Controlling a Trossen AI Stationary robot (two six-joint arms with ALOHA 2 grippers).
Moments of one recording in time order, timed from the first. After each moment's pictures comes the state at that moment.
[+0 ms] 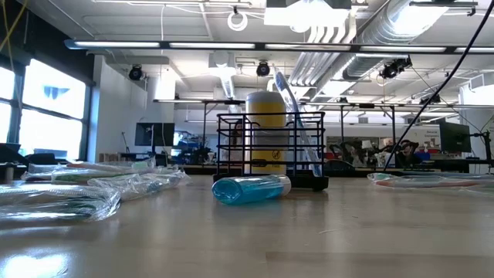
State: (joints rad) left arm -0.32 1.37 0.96 0.92 0.12 -0.02; right arm 0.48 1.57 1.28 0.65 0.37 -0.90
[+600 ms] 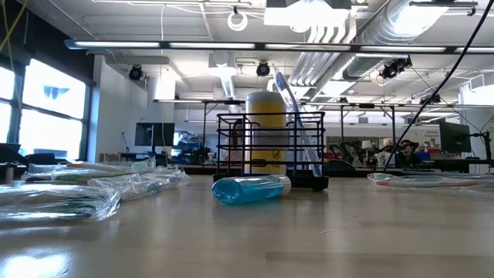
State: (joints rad) left arm -0.31 1.35 0.96 0.87 0.10 0.00; right arm 0.51 1.58 1.28 0.63 0.60 -0.90
